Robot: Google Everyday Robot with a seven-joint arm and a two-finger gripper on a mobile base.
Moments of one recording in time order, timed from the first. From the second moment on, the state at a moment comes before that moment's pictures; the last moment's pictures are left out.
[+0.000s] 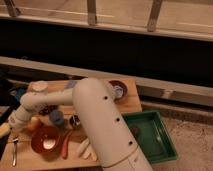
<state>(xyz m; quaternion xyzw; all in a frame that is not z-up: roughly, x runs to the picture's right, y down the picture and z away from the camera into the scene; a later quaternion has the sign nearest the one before) -0.507 0.218 0.764 -0.59 -0.19 0.39 0.68</state>
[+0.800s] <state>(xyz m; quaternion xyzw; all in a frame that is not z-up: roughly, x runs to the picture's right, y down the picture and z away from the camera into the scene) -0.507 0.241 0.762 -0.60 -0.18 0.39 0.67</state>
